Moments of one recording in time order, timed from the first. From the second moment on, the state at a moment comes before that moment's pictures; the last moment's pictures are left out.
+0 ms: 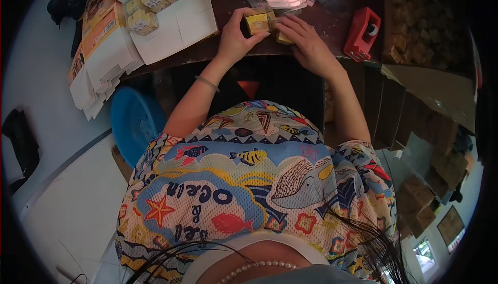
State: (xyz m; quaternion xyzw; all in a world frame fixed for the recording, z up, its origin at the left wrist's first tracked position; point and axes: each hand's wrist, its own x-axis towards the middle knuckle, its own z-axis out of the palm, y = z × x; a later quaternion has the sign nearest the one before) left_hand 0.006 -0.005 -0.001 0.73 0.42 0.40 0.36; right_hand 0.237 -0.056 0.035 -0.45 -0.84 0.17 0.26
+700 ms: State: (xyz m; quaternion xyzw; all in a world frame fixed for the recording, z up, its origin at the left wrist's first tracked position) left_hand 0.004 -0.005 0.000 0.74 0.39 0.39 0.39; right_hand 0.197 -0.031 0.084 -0.46 -0.83 0.07 0.31
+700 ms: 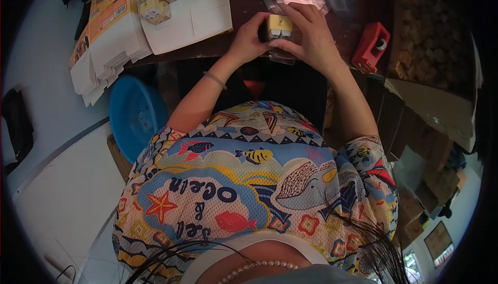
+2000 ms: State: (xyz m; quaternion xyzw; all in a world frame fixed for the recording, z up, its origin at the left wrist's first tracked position) left_hand 0.006 -0.003 0.008 0.54 0.28 0.44 0.66; right_hand 0.179 -0.034 0.077 -0.51 -0.69 0.31 0.39
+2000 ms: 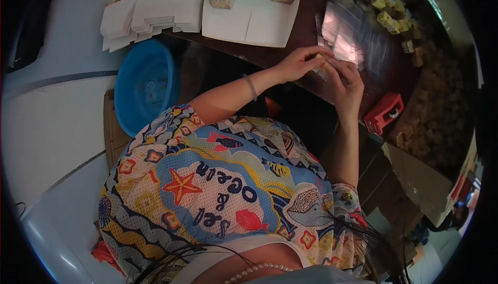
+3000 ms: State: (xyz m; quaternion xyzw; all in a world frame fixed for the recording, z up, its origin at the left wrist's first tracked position) left_hand 0.025 -0.048 -0.002 0.54 0.31 0.44 0.64; right_hand 0.183 -0.058 0.060 -0.54 -0.76 0.15 0.33
